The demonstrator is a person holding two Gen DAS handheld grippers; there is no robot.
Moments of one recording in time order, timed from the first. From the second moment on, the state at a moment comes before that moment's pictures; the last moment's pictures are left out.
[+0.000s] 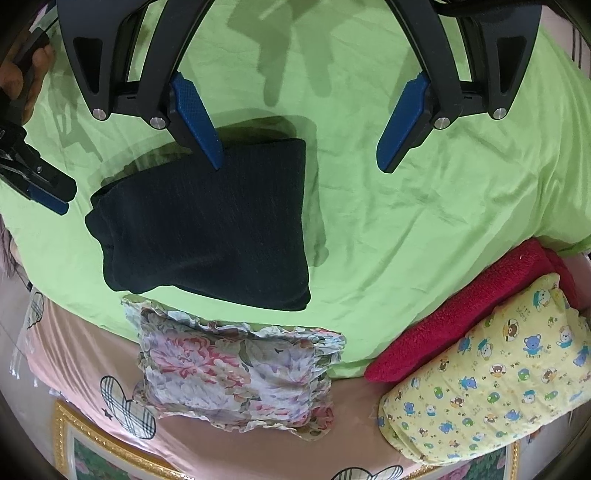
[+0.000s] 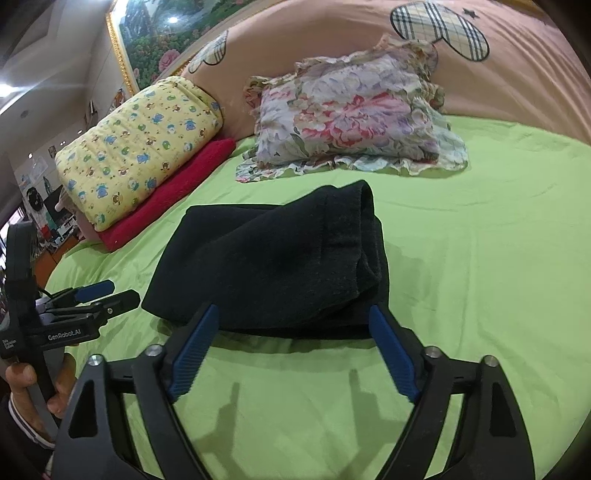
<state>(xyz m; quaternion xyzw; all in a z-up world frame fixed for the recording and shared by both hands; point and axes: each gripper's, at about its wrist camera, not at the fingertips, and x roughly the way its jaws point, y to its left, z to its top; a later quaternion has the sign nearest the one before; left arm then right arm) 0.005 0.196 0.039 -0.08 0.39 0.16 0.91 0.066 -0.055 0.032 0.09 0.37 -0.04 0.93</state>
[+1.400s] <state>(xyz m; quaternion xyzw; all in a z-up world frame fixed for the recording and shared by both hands) 0.013 0.190 0.019 -0.07 0.39 0.16 0.90 0.071 -0.040 0.011 0.06 0.38 -0.02 0.92</state>
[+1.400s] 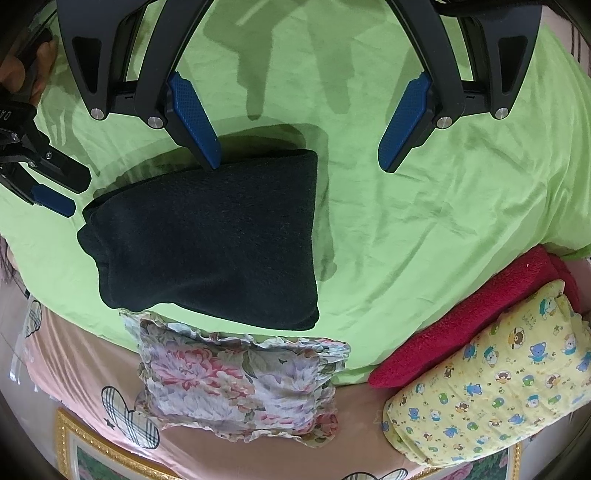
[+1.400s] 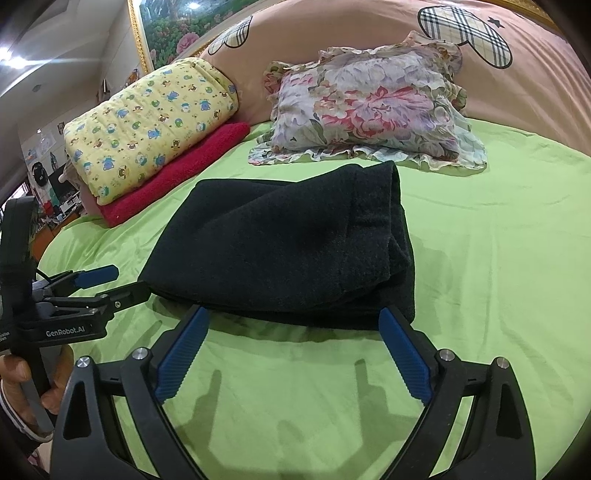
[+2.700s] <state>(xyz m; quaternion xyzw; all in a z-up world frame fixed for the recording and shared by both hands) 0.018 0.187 0.015 -0.07 0.39 0.15 0.90 0.071 -0.042 0.010 0.07 0.37 -0.02 0.92</state>
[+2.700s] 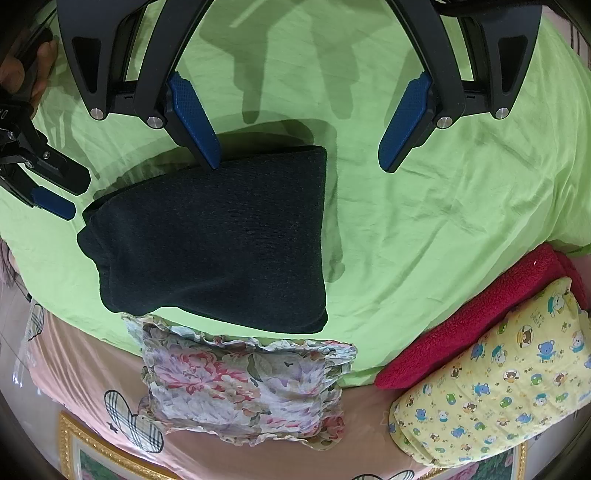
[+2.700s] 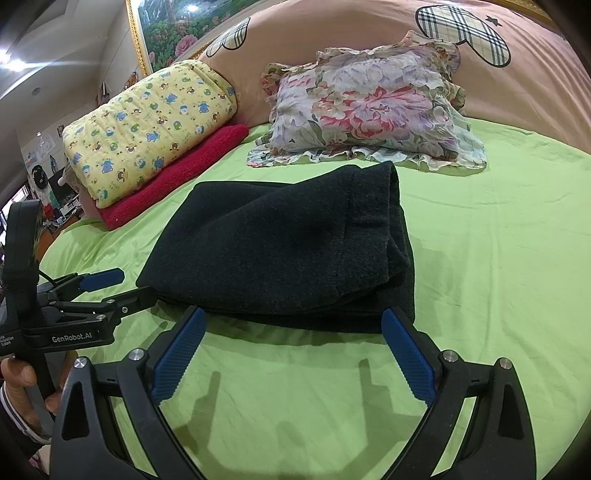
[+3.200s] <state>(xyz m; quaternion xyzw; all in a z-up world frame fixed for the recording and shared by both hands) 0.019 0.189 0.016 -0.07 0.39 0.15 0.90 0.071 -0.042 0.010 0.07 0.37 -0.02 0.92</state>
